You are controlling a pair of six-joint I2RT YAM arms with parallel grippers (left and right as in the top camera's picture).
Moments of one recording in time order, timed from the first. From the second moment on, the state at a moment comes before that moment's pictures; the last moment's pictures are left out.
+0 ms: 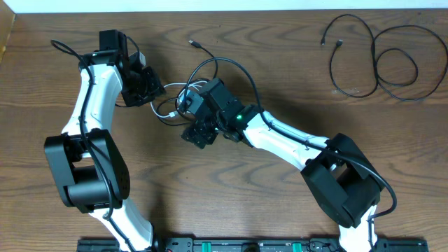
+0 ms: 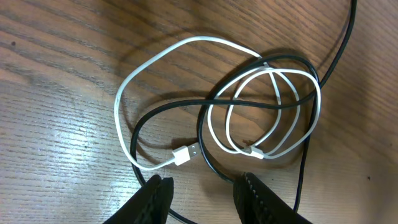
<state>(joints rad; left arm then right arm) 0.12 1.93 1.53 -0.95 0.33 -0.30 0.79 2.03 1.38 -0.21 -0.34 -0.10</state>
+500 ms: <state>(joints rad) 0.12 1.93 1.53 -0.95 0.33 -0.30 0.79 2.12 1.38 -0.22 -0.32 -0.22</state>
